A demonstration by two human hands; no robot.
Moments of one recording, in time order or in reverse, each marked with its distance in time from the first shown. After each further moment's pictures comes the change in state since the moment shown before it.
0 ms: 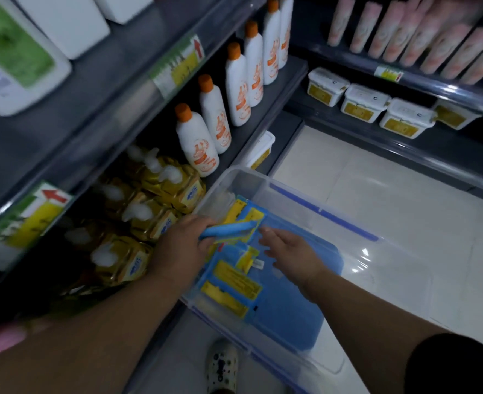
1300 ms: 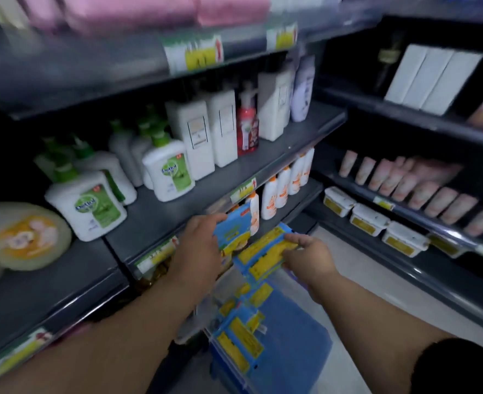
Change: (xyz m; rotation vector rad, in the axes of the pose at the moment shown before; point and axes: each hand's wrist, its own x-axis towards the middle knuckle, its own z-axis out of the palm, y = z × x) left_hand -0.076 0.113 -0.168 -0.245 0.443 -0.047; right_hand -0.103 -0.169 -0.038 -0.017 0.163 -0.215
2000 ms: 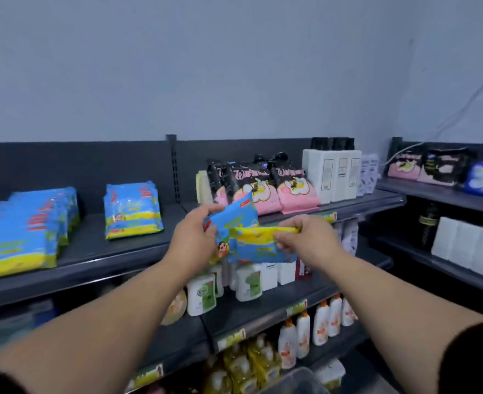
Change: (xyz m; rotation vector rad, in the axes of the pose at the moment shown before) left_hand -0.084 0.168 -0.282 -0.034 0.527 0.083; right_hand -0.220 -0.283 -0.040 -0.286 -0.198 -0.869
